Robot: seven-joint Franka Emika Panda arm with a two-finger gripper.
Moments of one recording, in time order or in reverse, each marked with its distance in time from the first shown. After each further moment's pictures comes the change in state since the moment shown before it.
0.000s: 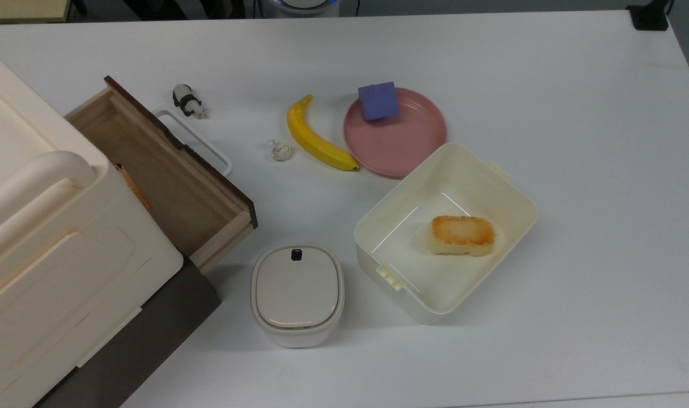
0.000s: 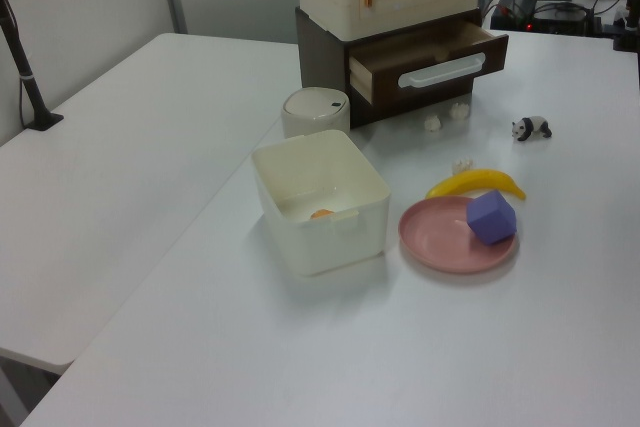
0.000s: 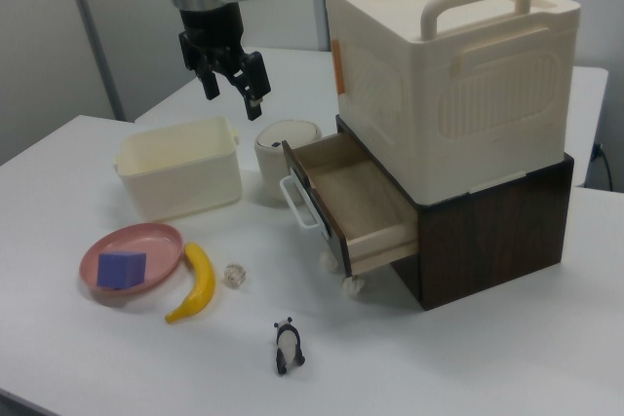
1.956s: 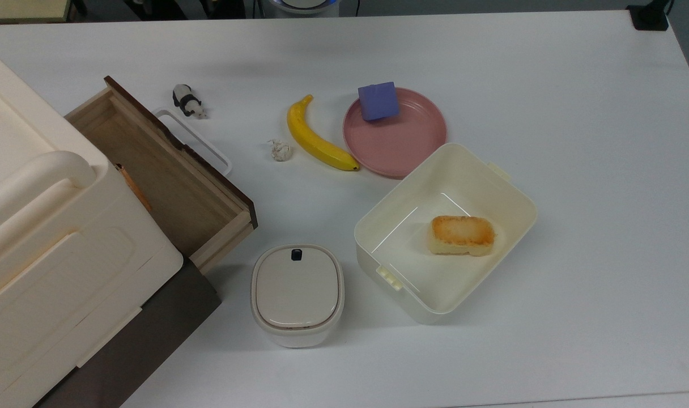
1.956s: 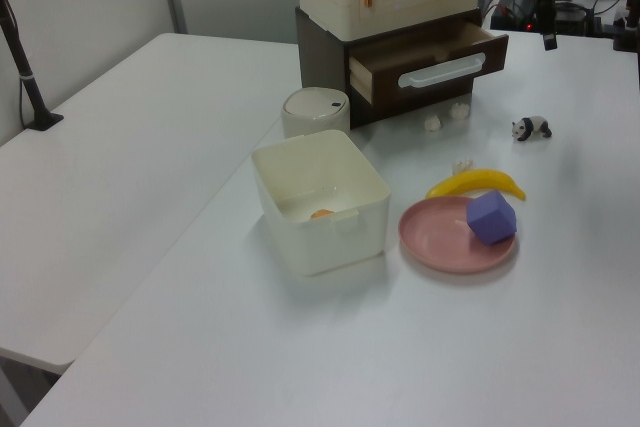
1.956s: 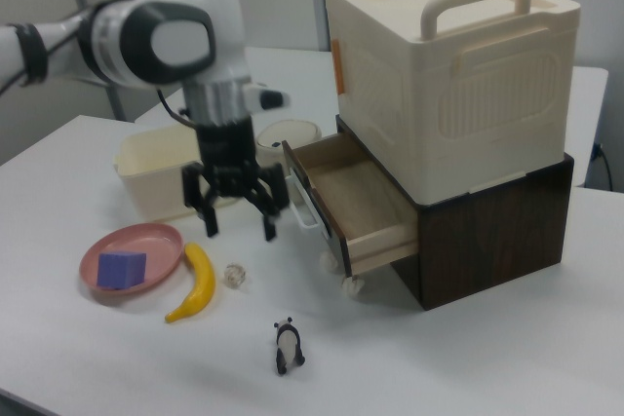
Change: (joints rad) arm -0.177 -0.098 0.144 -0.391 -0.308 -0.027 -0.389
